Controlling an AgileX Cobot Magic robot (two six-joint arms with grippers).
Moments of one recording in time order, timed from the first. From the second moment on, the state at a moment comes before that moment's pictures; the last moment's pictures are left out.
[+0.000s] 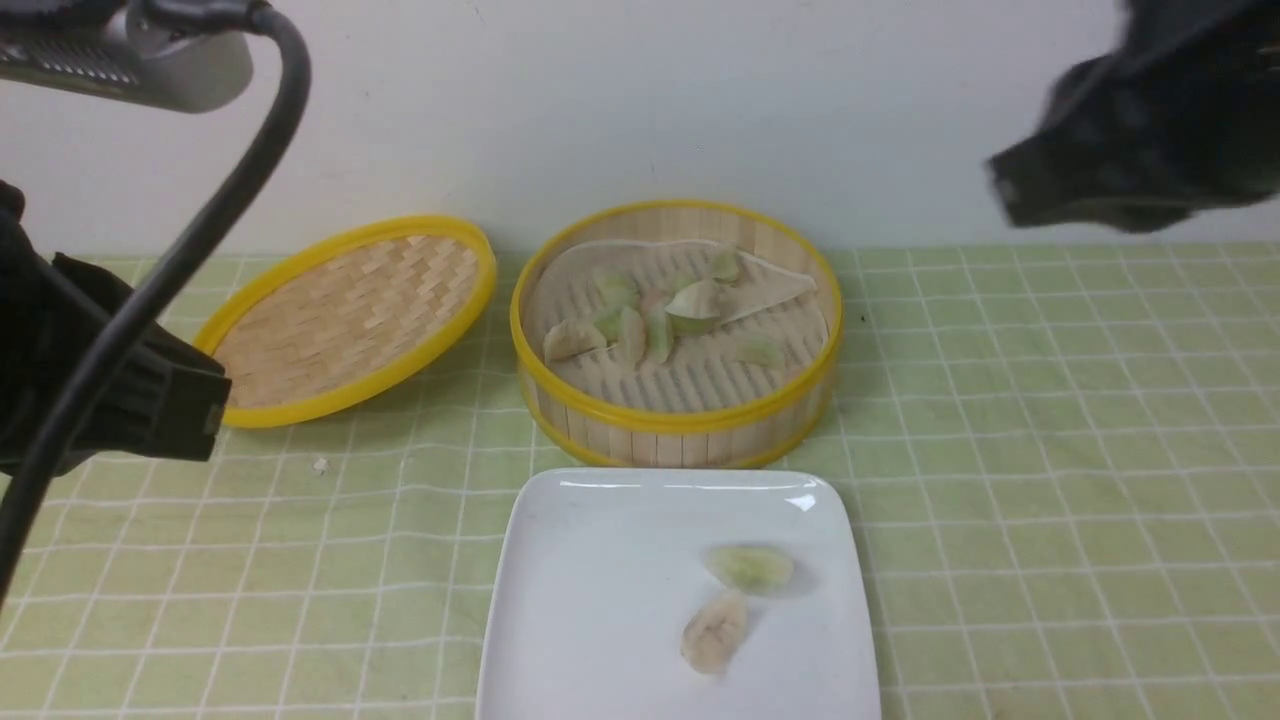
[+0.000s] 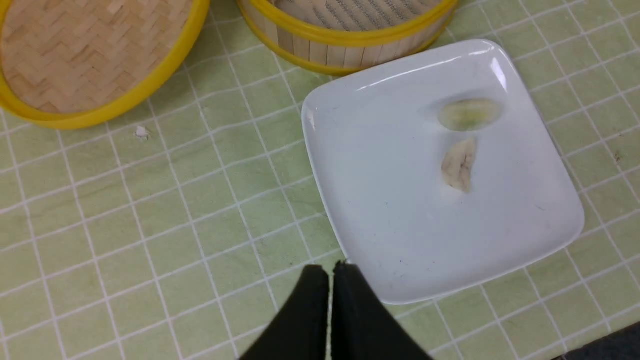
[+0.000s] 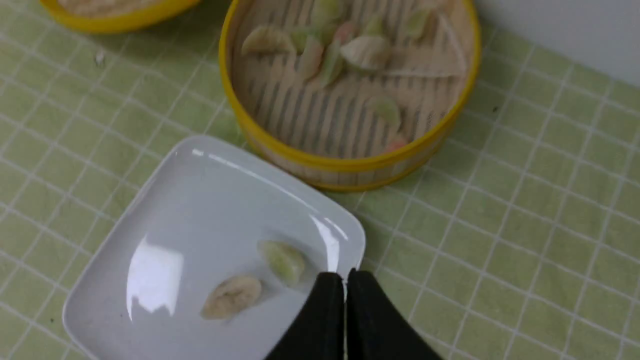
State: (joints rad) right arm 0.57 1.20 -1.48 -0.07 1.20 0.16; left arm -0.60 1.00 -1.29 0.10 1.26 -0.28
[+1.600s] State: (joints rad) right arm 0.57 -0.02 -0.45 -0.51 0.47 0.66; left arm -0.60 0.24 -0.62 0.23 0.61 -0.38
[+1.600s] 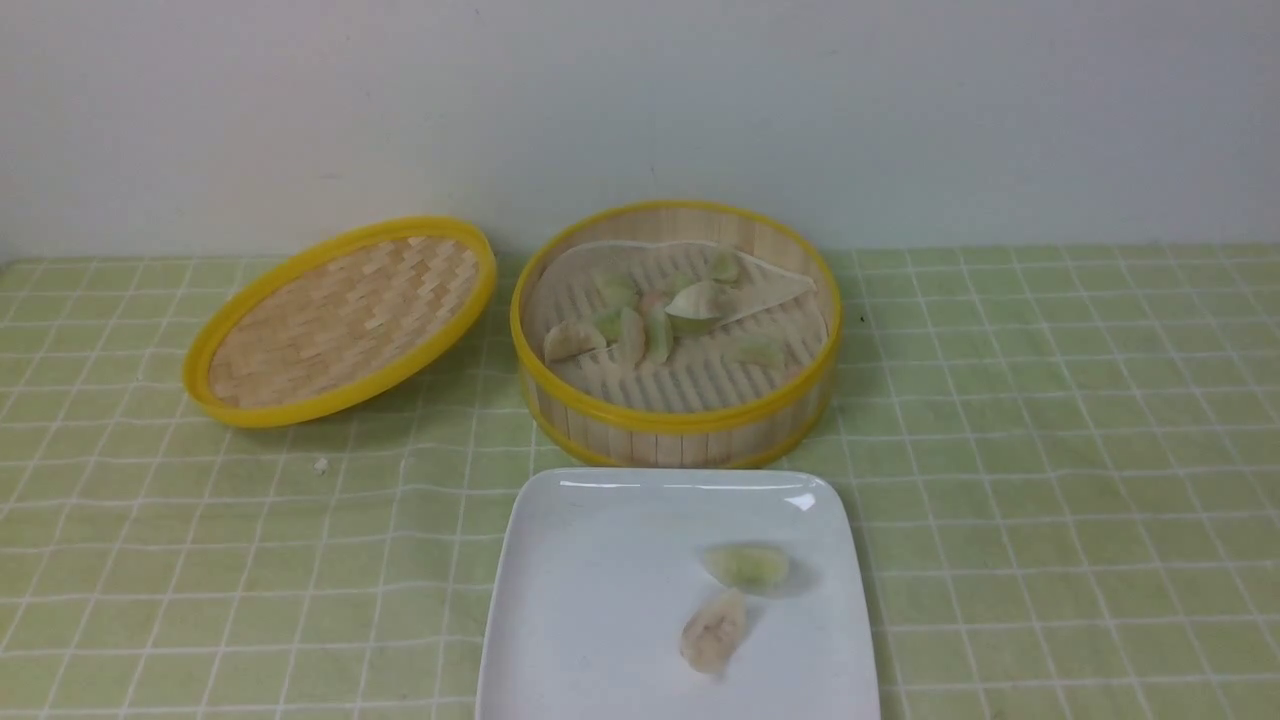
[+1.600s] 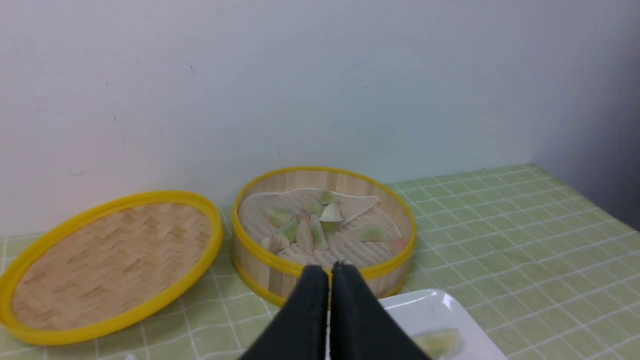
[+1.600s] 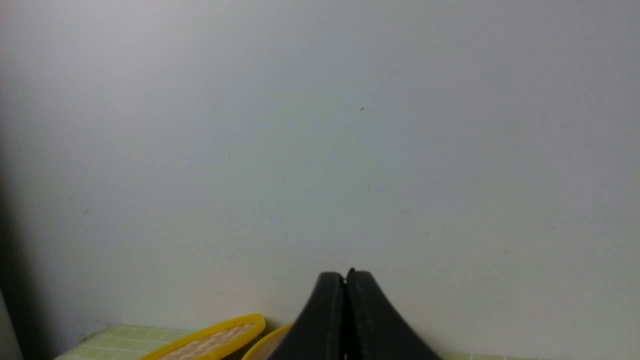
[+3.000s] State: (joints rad) right arm 0.57 -0.02 -0.45 -0.51 0.47 0.66; left arm -0.07 -0.01 0.03 -0.12 0.38 0.14
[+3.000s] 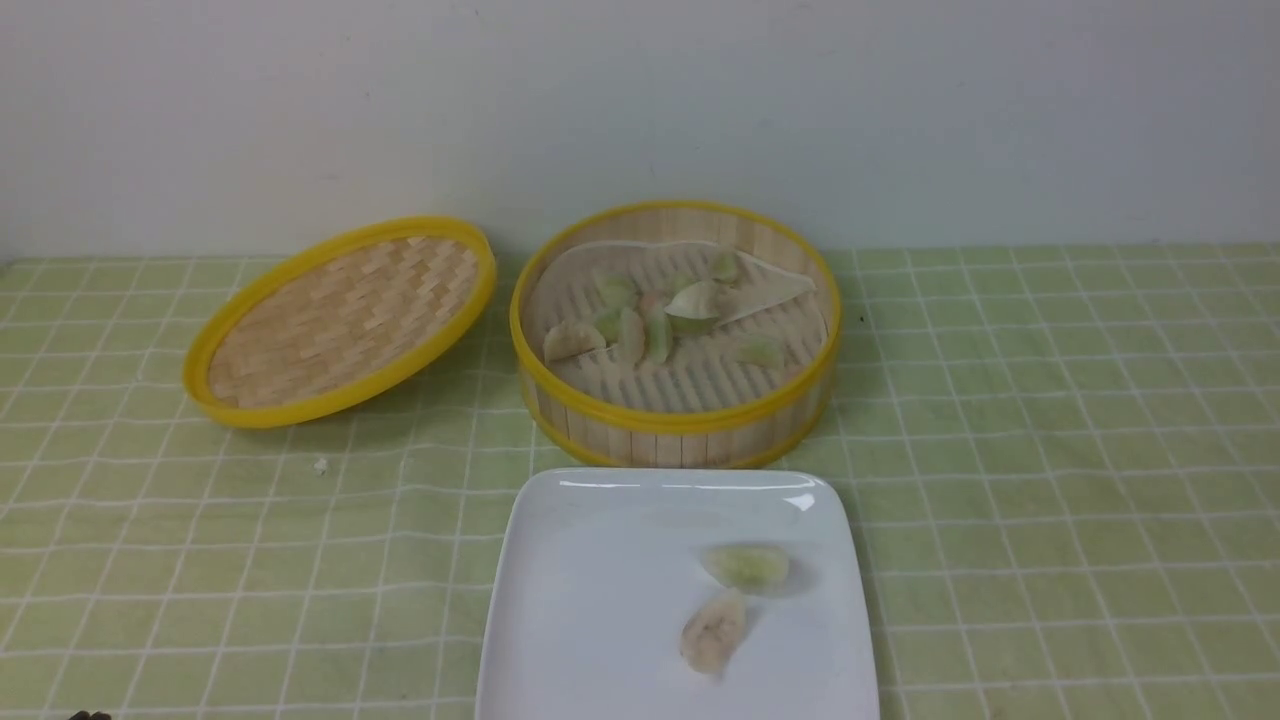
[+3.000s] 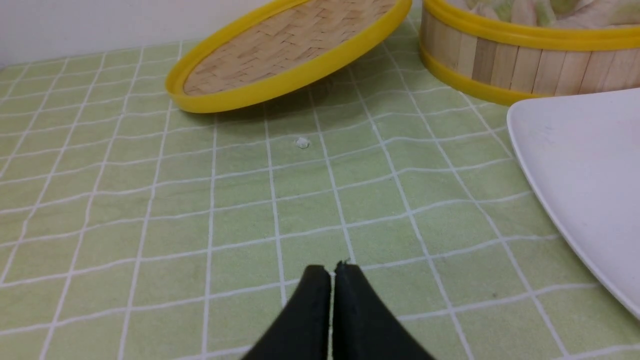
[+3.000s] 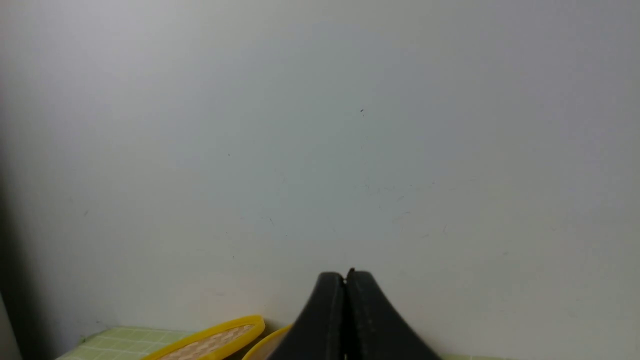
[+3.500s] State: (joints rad) right arm 0.57 -0.02 -0.45 -0.50 0.47 0.65; left arm -0.07 -0.01 0.03 -0.12 0.38 0.14
